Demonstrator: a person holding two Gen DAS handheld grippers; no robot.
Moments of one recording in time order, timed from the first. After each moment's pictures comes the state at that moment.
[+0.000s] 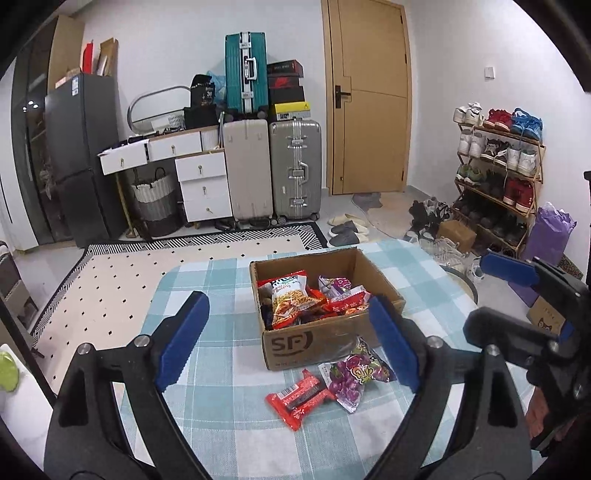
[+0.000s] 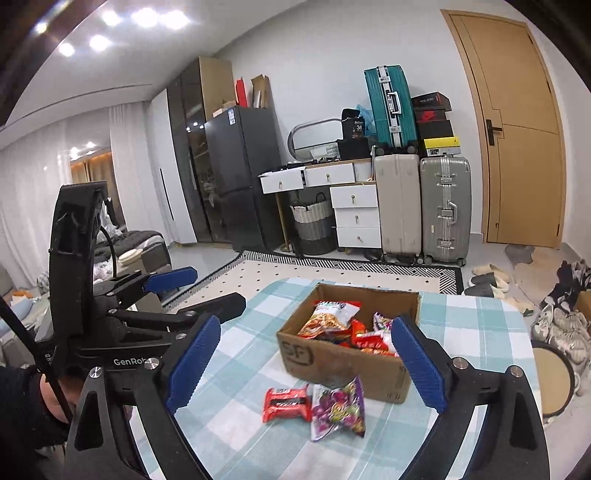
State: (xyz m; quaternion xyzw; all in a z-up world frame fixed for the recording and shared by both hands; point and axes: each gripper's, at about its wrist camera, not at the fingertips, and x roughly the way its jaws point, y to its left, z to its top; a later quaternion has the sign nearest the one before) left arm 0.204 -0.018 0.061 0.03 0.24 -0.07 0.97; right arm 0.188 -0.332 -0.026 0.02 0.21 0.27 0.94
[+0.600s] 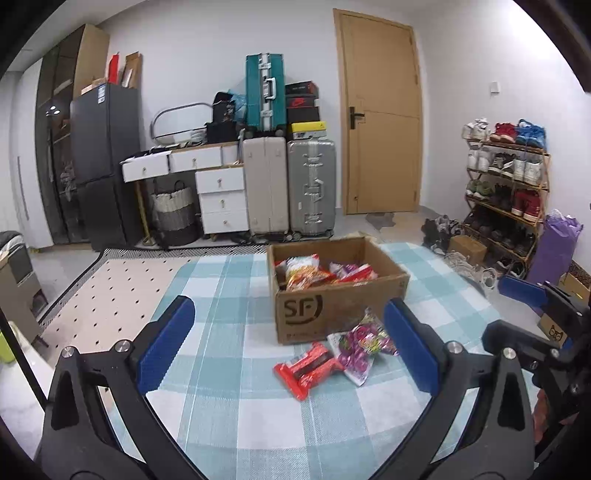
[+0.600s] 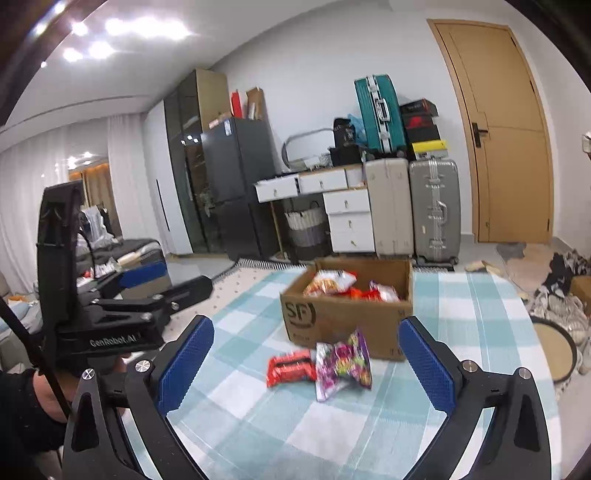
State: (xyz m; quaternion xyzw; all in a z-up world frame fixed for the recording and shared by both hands) left arm 0.123 -0.002 0.018 0.02 0.20 -0.03 0.98; right arm 0.129 -0.344 -0.084 0.04 0.19 0.25 0.95
